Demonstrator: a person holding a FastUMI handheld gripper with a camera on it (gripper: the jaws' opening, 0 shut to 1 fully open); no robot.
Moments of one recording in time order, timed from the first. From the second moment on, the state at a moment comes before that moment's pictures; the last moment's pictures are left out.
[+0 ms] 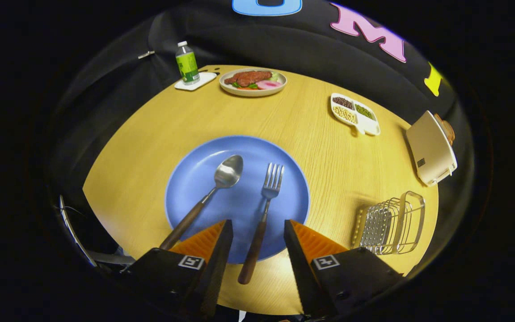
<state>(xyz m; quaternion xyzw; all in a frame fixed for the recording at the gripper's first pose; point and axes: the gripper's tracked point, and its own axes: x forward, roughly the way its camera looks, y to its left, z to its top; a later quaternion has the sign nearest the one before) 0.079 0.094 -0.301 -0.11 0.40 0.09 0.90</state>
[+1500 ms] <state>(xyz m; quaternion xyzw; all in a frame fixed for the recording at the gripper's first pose) 0.038 0.014 -0.230 0.01 0.50 0.18 0.85</state>
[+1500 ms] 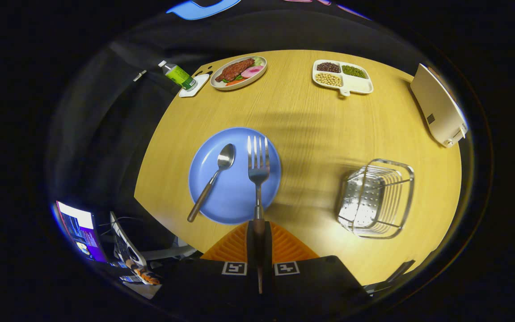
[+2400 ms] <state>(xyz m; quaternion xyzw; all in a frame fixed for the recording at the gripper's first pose) 0.028 -0.142 -0.212 -0.14 0.64 0.18 0.73</state>
